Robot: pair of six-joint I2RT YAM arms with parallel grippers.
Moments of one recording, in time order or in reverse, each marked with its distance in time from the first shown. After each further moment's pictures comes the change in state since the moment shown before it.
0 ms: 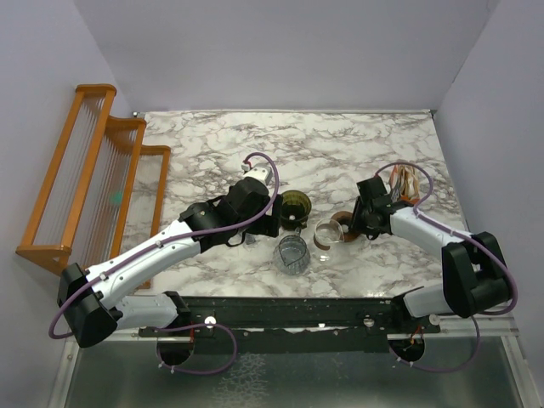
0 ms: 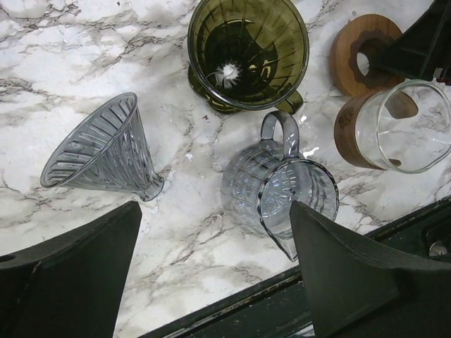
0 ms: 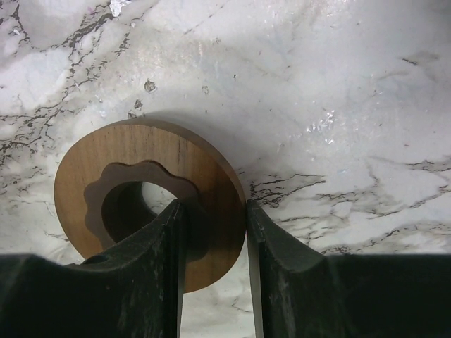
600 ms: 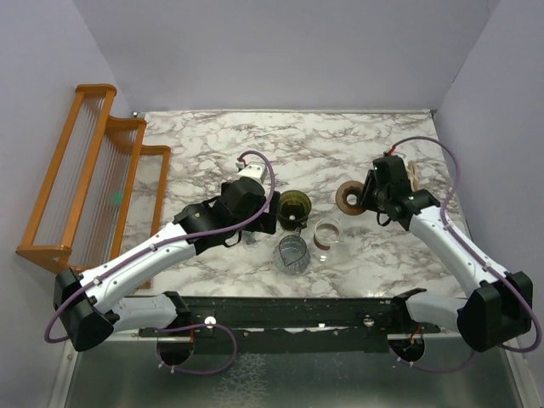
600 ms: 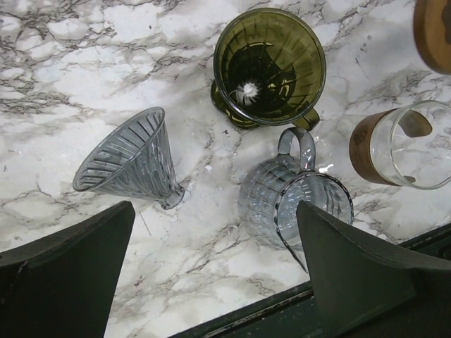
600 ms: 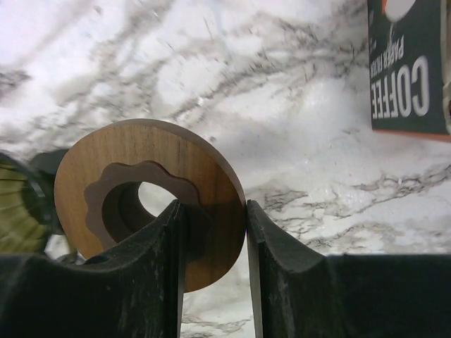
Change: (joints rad) left arm 0.000 -0.027 0.000 0.000 -0.078 0.023; right arm -0.001 -0.191 0.179 -0.161 0.076 -0.049
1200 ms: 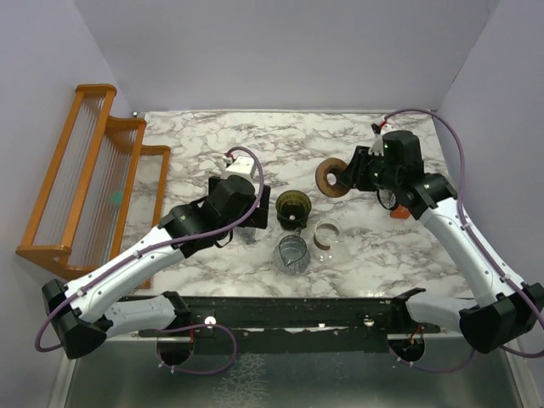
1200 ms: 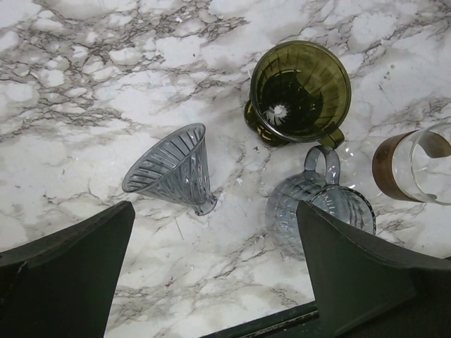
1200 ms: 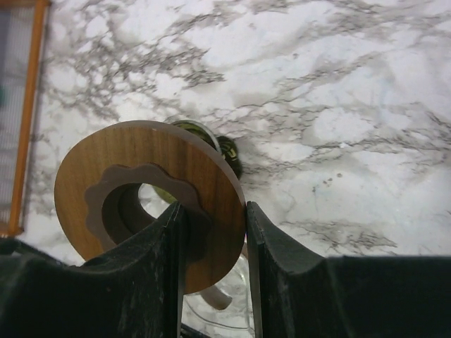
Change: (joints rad) left arm 0.000 -0.060 0.030 -0.050 -0.113 0.043; right arm 0.032 -0.043 0.293 -0.064 -0.331 -0.117
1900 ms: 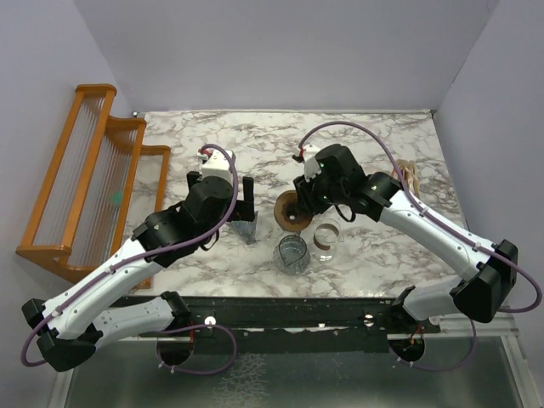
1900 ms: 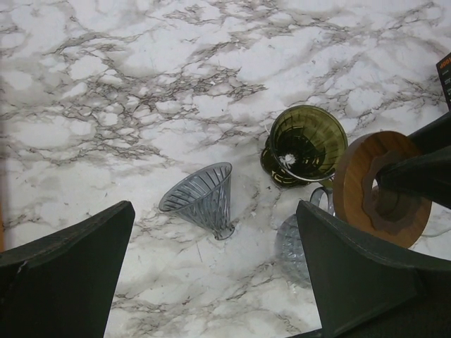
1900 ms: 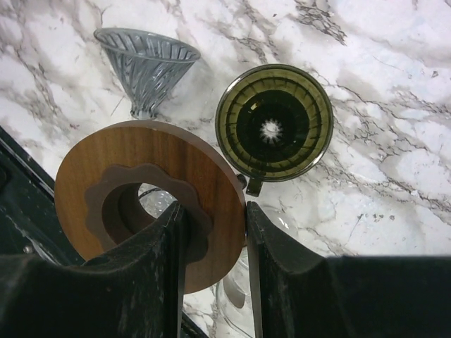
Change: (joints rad) left arm 0.000 -0.135 0.044 -0.014 -0.124 0.030; right arm 0.400 0.204 0.114 -0.053 0.022 -0.309
